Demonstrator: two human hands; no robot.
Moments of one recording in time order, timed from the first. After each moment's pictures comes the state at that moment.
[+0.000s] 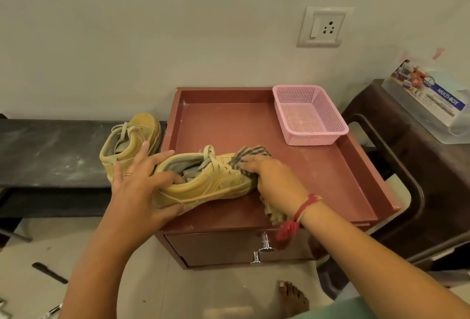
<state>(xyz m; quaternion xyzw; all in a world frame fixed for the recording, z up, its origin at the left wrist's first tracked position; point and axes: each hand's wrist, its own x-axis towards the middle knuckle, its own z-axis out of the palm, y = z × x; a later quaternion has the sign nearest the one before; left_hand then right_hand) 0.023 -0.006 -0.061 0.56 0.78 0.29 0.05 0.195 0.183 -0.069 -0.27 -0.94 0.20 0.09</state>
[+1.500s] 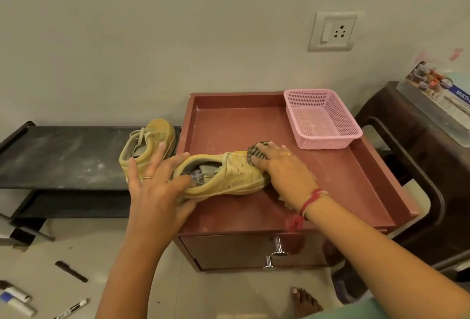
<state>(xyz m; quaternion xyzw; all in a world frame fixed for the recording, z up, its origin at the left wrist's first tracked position) 0.032 -0.001 -0.070 0.55 0.79 0.25 -0.13 0.185 0.205 -0.084 -0.26 -0.96 0.05 0.08</state>
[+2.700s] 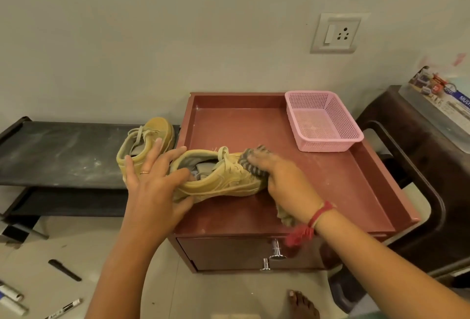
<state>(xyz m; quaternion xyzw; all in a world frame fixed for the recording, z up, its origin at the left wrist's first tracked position) 0.025 0.004 -0.067 0.55 0.80 0.25 -0.09 0.189 0.191 -0.089 -0.29 -0.91 0.23 0.18</state>
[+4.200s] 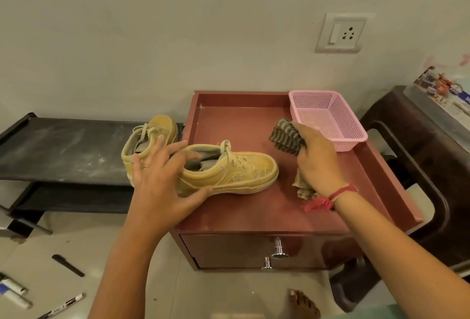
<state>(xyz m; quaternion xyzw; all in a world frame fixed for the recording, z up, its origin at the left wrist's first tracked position) 0.025 0.006 -0.064 0.52 0.78 0.34 -0.06 0.202 0.230 -0.069 -0.39 -0.84 0.20 0.31</state>
